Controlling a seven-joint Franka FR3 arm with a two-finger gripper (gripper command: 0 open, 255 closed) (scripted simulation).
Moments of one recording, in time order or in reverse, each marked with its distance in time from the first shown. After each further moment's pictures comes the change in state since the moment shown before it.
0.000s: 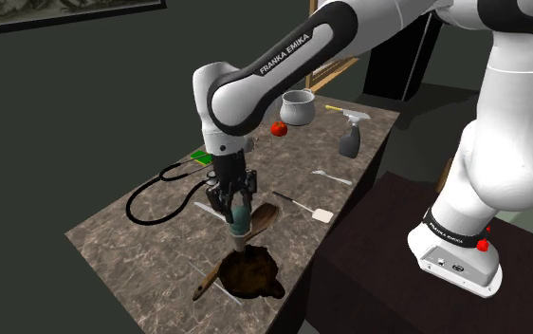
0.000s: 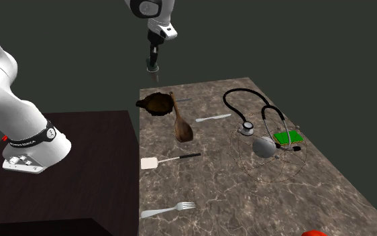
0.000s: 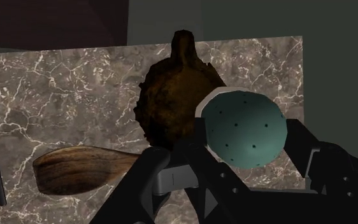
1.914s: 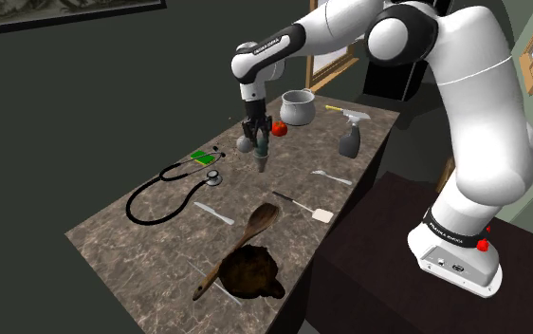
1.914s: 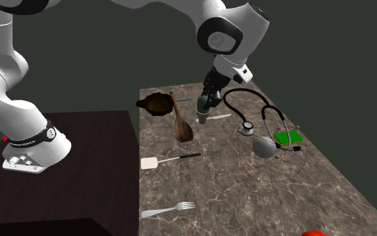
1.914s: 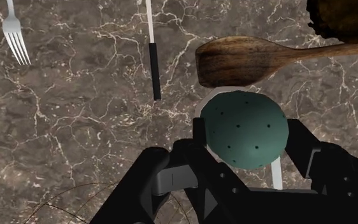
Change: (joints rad) arm -0.342 0.401 -0.241 0.546 -0.146 -0.287 -0.478
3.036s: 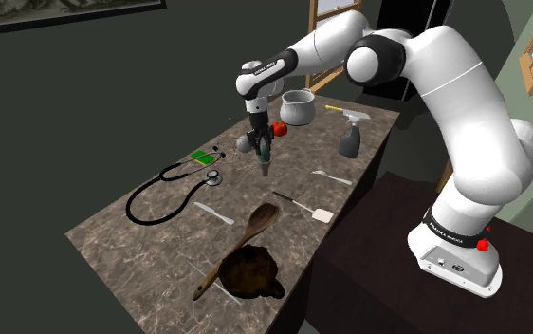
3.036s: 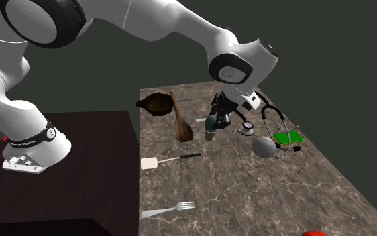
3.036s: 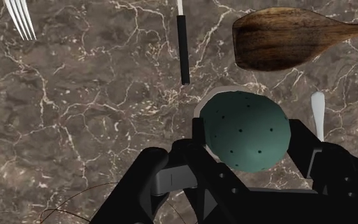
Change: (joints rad) arm -0.037 0.200 -0.022 0.153 -0.017 0.034 -0.063
